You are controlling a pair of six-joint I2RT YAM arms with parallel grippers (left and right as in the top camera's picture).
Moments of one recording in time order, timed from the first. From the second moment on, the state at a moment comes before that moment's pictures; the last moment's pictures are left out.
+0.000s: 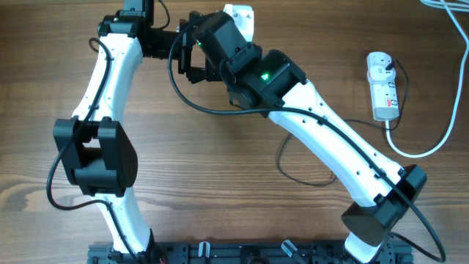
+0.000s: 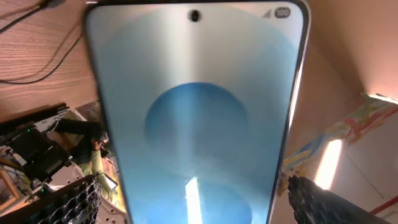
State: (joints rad) left arm -0.08 2.07 1.85 -1.01 1.36 -1.13; right arm 0.77 1.88 2.00 -0.95 0.40 0.66
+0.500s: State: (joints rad) left arm -0.08 2.07 1.85 -1.01 1.34 -1.13; right arm 0.74 1.88 2.00 -0.94 0.56 1.18
